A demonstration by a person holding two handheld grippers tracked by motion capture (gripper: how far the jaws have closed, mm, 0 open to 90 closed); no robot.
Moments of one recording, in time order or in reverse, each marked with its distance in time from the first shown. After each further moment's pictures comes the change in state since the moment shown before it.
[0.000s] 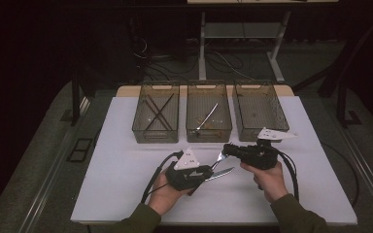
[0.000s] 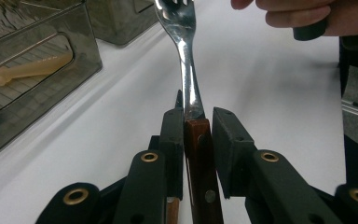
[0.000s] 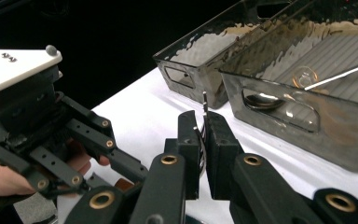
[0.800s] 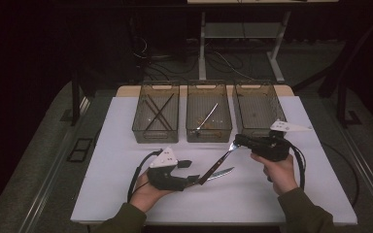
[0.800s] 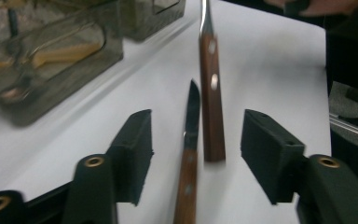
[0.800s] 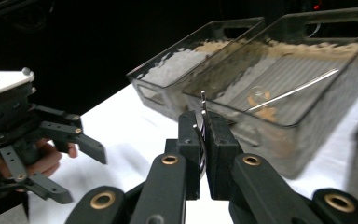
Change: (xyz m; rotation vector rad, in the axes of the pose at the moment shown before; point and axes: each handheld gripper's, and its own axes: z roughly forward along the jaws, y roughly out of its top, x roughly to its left) left arm 0.025 -0.031 -0.044 -0.062 -0.015 -0.079; right arm -0.019 0.018 -0.028 -0.043 -0.093 -0.004
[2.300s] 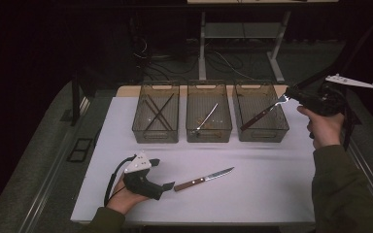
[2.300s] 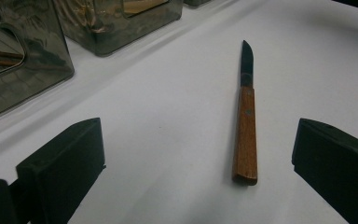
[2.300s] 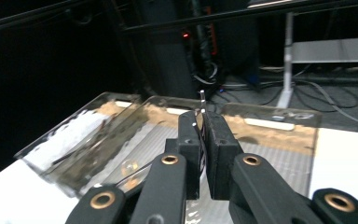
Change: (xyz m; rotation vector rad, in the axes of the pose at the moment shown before) left arm 0.025 -0.041 -0.033 0.015 0.108 -0.061; right arm -0.086 0.103 -0.077 -0.139 -0.325 0.018
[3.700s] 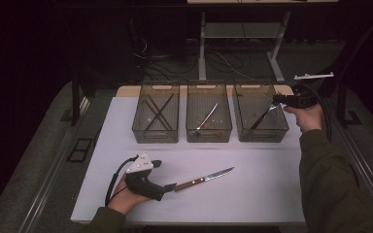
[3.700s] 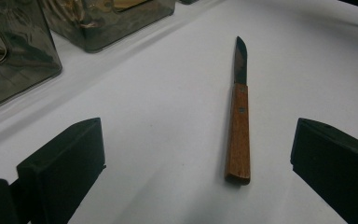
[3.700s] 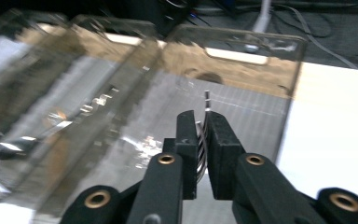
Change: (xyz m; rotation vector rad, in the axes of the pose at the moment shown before) left arm -0.002 0.000 0.004 0.011 -0.025 -0.005; right arm -0.043 -0.017 0.081 0.342 -0.141 -0.036
